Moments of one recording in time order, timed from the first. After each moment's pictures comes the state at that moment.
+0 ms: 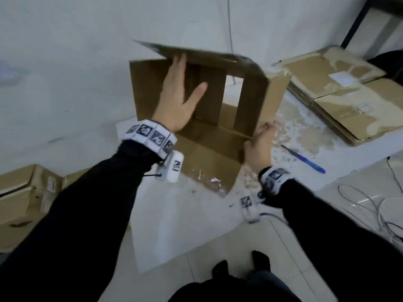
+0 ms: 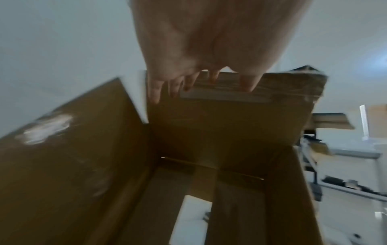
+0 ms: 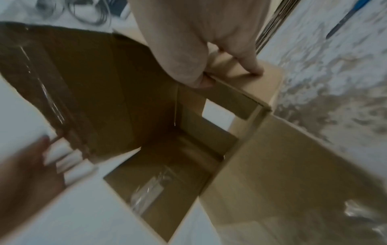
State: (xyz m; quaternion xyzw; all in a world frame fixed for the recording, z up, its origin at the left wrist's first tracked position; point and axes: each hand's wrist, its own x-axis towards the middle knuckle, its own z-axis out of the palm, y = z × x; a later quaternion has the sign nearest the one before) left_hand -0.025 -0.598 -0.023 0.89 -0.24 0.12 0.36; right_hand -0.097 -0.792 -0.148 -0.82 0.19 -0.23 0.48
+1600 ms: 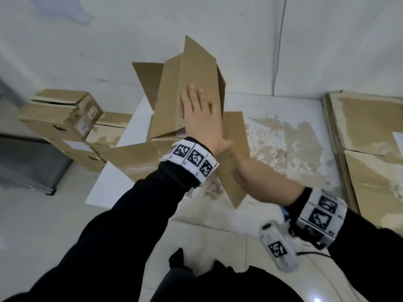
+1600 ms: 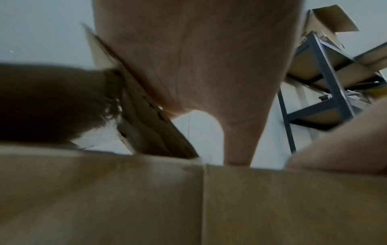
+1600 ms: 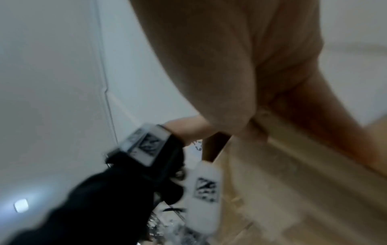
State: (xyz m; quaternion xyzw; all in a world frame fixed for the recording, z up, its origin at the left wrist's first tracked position) left_hand -0.079 -0.799 -0.041 0.98 0.11 -0.03 -0.17; right_hand -0.099 -0.948 -0.073 -0.89 -0.38 0.22 0.09
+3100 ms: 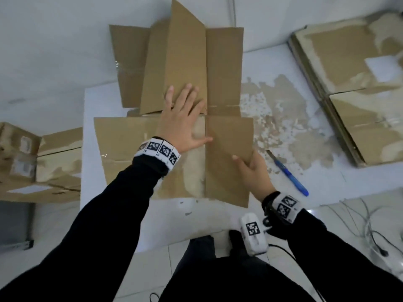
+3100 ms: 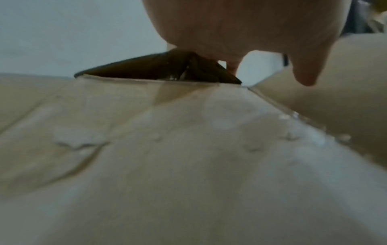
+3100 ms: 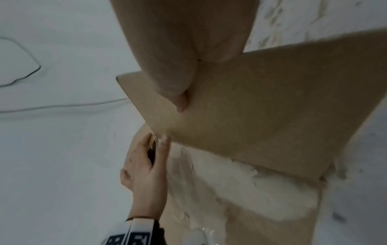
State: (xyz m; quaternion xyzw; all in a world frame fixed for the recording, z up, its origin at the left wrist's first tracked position) left_hand 0.025 -0.713 -0.145 0.97 -0.23 0.01 -0.11; right_hand -0.081 -0.905 -0.199 -0.75 0.14 0.06 0.65
